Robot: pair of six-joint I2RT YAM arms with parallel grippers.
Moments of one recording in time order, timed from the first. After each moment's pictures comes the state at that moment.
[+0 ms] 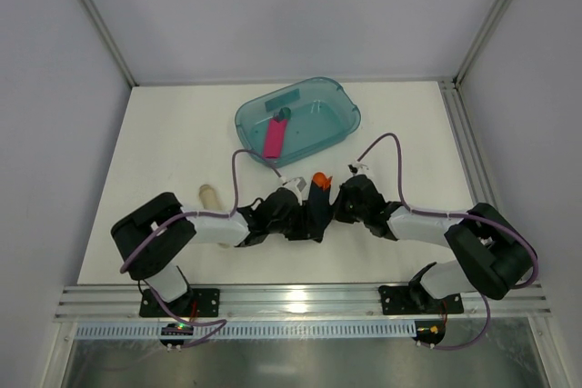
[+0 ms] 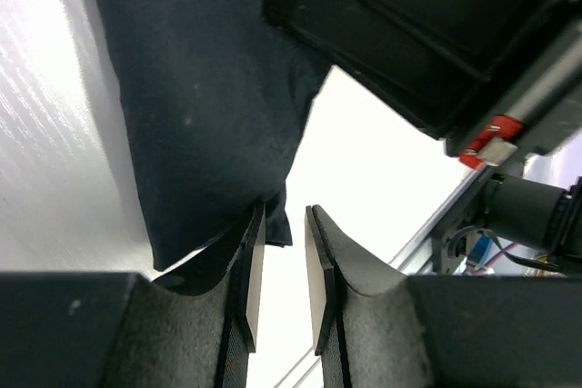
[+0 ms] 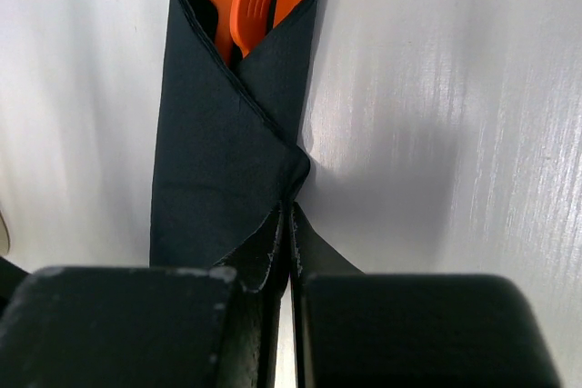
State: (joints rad) left arm -0.97 1.65 0.65 0.32 0.13 -0.94; right arm 0.65 1.40 0.47 0.18 0.05 0.77
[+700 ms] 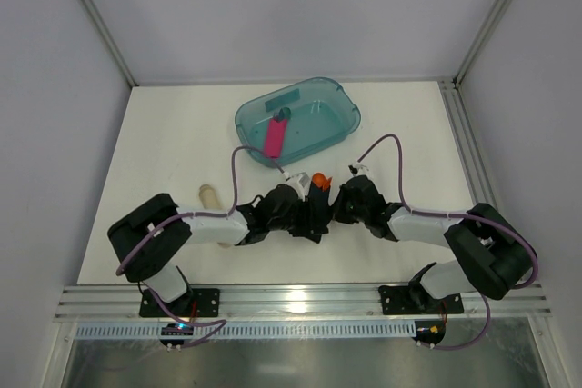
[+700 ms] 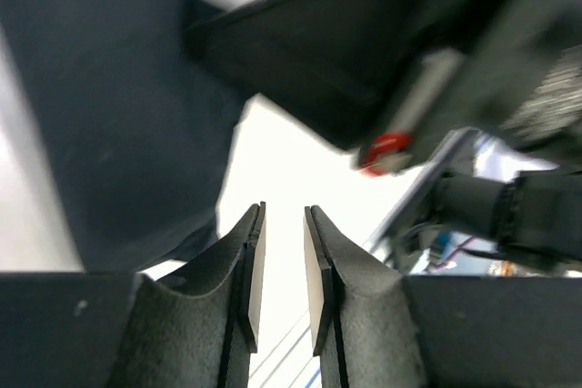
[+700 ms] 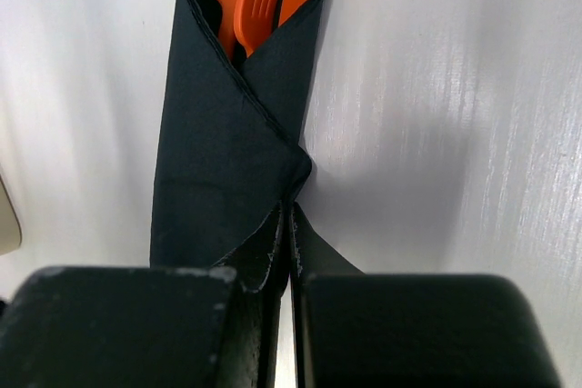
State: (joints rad) left arm -0.97 1.61 0.70 0.33 0.17 -0.95; right arm 0.65 1.40 0.45 0.20 0.03 0.78
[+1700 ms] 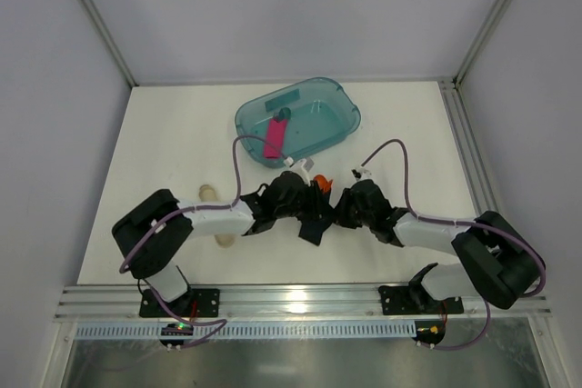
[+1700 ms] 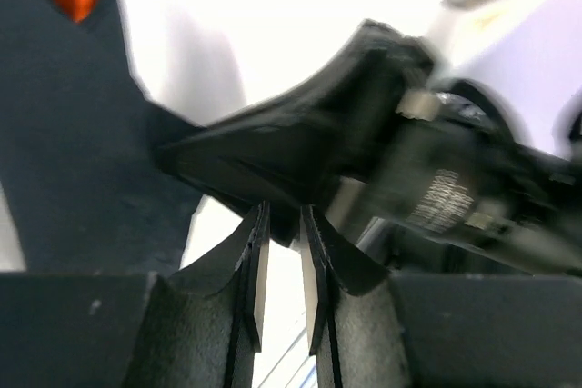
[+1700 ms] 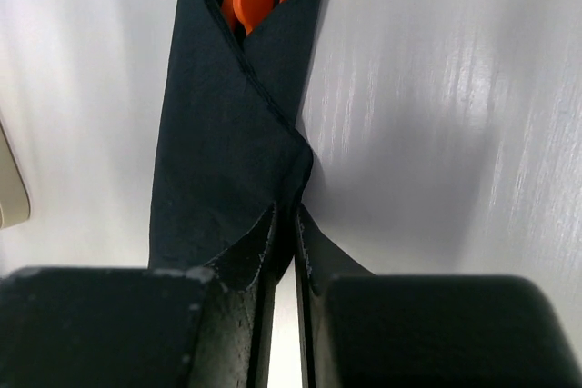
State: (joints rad) left arm -0.95 1.63 0.80 0.32 0.13 -0.97; right arm 0.64 1.34 0.40 0.21 -0.03 0.78
